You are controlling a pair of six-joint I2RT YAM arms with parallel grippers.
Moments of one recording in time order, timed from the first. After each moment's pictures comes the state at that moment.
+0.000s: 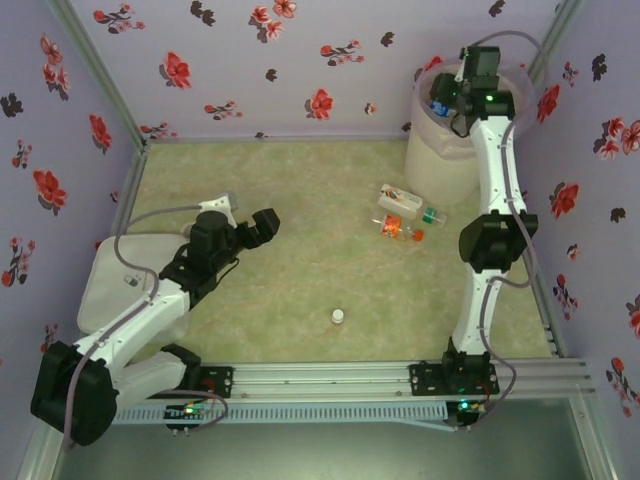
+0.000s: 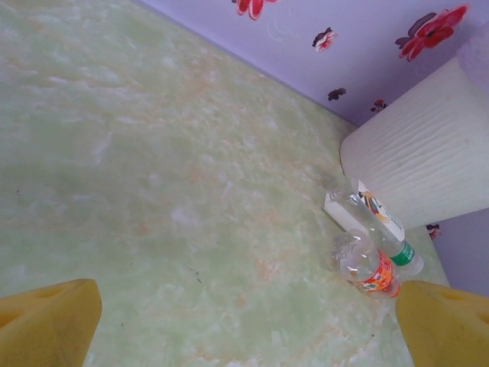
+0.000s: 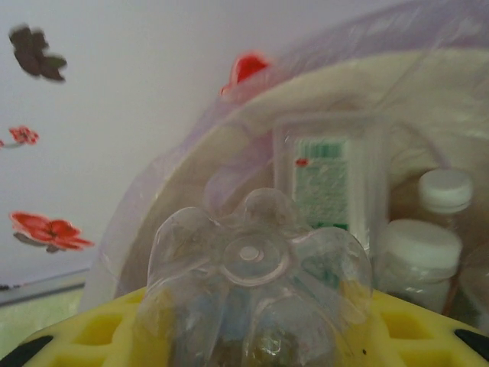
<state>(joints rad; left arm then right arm) -0.51 1.06 0.63 0.04 -0.01 -0.72 0.02 2.18 2.49 -0.85 -0.03 0.26</state>
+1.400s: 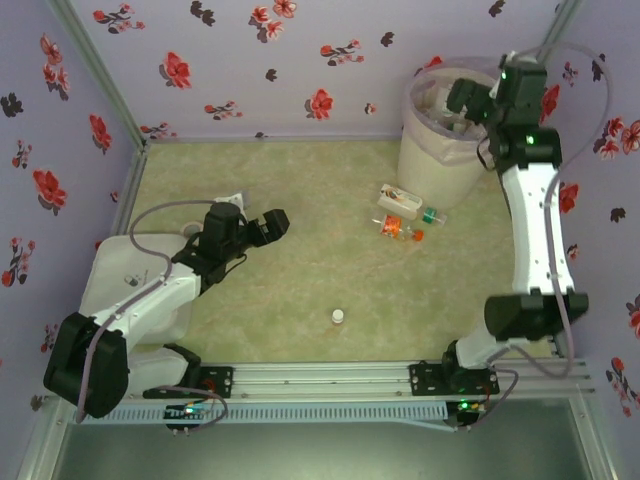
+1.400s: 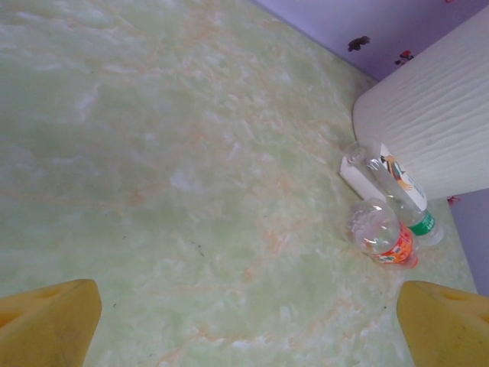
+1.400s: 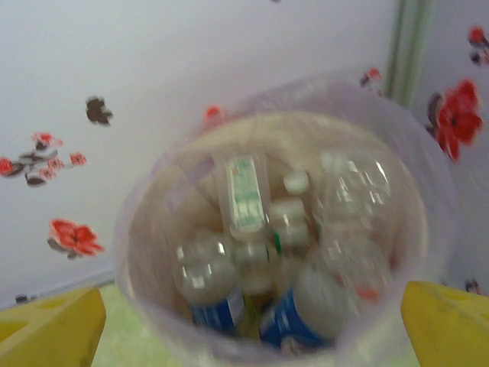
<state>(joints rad) -0.51 1.21 0.70 -0.01 0.05 -0.72 0.03 1.49 1.86 -0.75 0.12 0.30</state>
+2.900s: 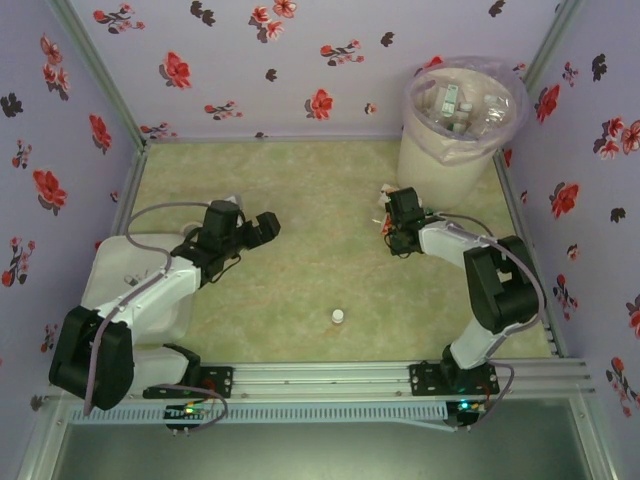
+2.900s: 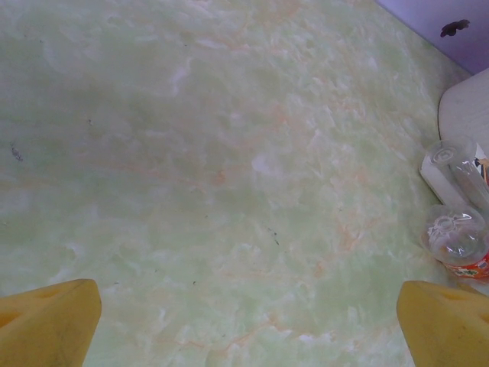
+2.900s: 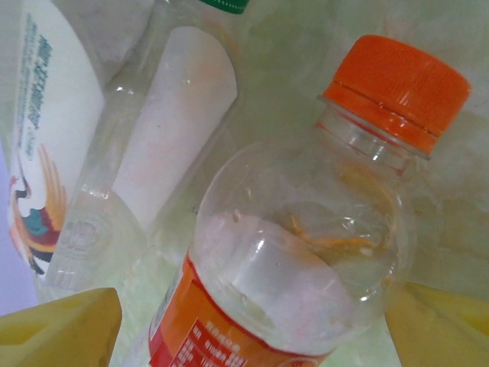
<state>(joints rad) -0.46 1.25 0.73 -0.15 0.00 -0.73 0.36 1.68 0.91 -0.17 0.18 1.70</state>
